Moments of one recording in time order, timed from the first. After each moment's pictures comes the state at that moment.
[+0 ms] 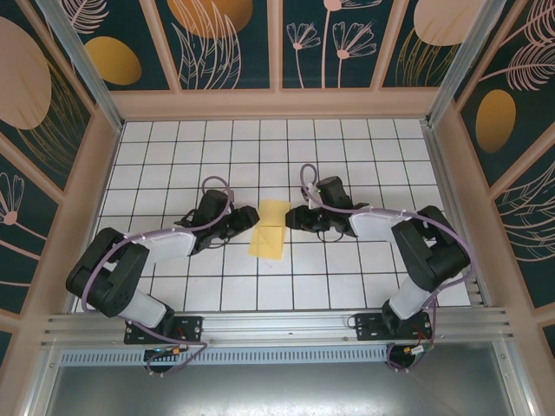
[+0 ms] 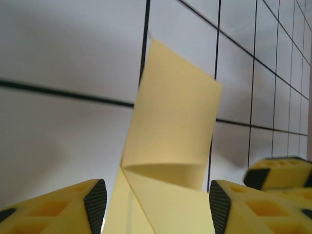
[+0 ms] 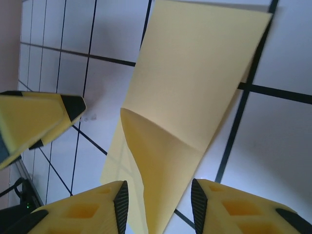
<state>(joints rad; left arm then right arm) -0.53 1.51 0.57 0.21 0.26 -0.96 0.56 1.67 0.77 0.05 -0.57 0.57</state>
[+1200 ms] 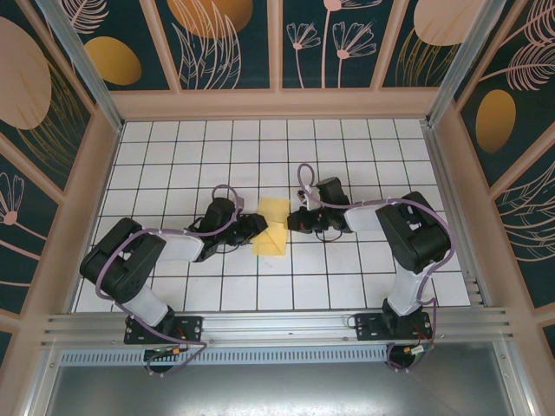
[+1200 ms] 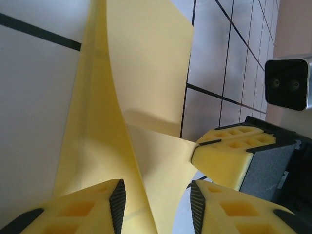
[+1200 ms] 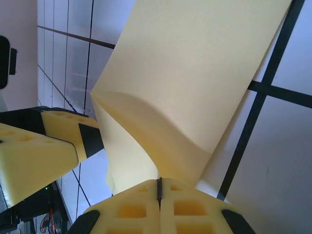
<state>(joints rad) -0.58 1.63 0.53 0.45 0.39 -1.10 0.51 1.81 0.79 0.16 -0.74 0.57</state>
